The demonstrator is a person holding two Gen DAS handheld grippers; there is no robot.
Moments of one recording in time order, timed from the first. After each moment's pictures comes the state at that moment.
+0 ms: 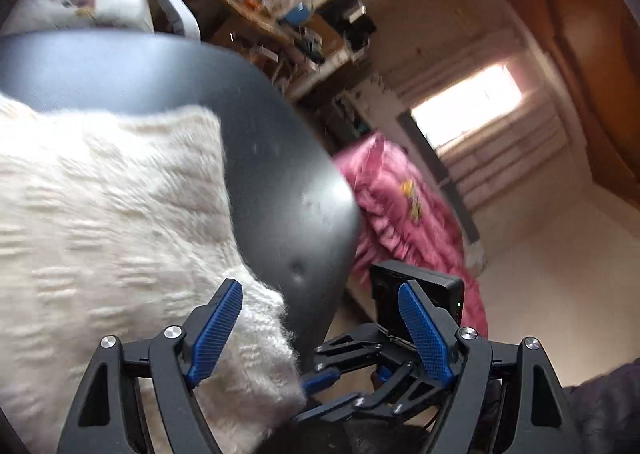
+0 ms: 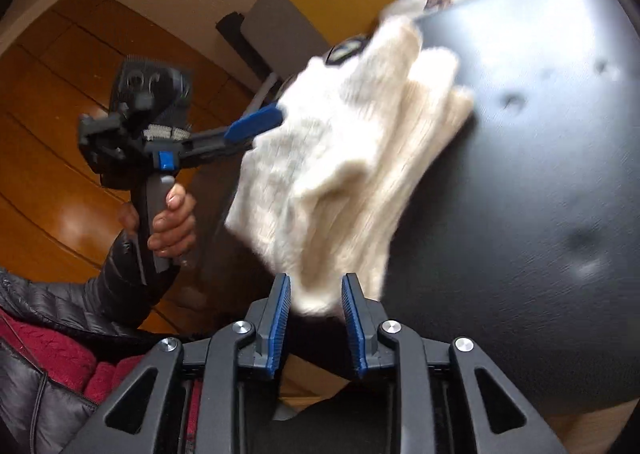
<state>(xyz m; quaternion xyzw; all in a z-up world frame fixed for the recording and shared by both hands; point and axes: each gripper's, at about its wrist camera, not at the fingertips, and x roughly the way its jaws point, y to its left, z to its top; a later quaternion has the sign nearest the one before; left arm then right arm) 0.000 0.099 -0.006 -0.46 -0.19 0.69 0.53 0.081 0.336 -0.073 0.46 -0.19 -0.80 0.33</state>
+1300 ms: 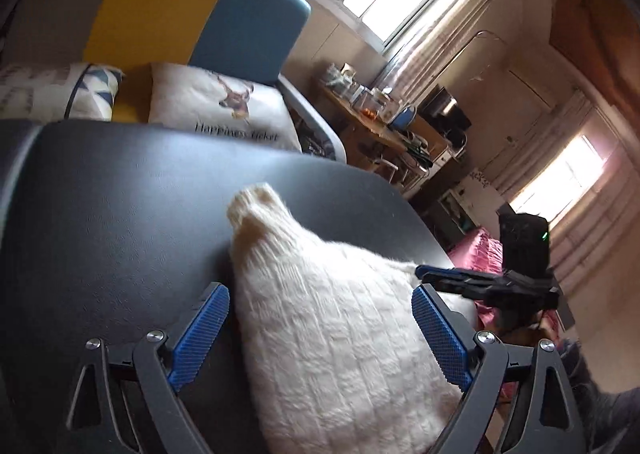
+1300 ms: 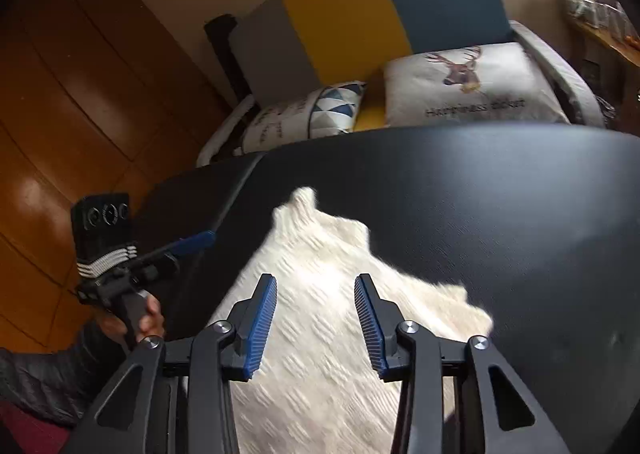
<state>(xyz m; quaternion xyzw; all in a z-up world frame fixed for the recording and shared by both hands) -0.059 -0.037 -0.021 -0.37 -0.18 0.84 0.36 -0.114 0.259 0.020 0.46 -0.12 -0.82 0.33</state>
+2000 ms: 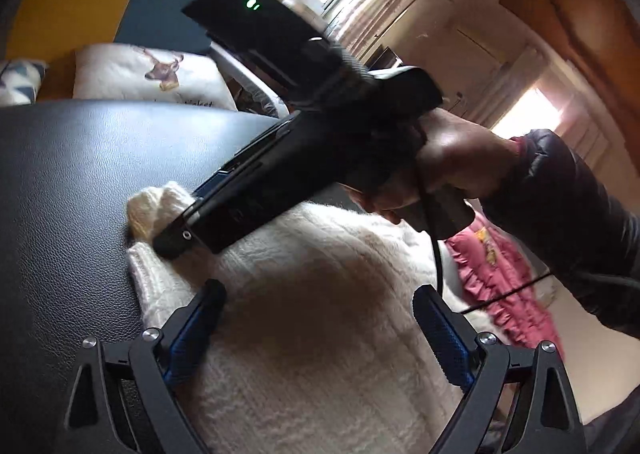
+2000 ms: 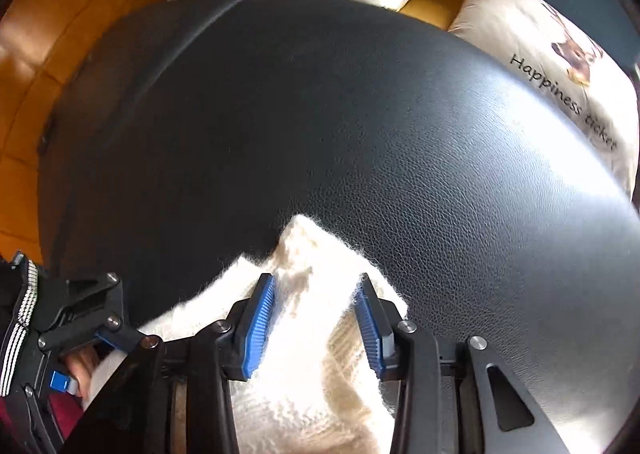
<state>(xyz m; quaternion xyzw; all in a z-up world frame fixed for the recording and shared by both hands) -0.066 0.033 -0.072 -0.39 -0.14 0.79 0.46 -0.214 0.126 -0.087 0.61 0.13 -0.70 0.33</state>
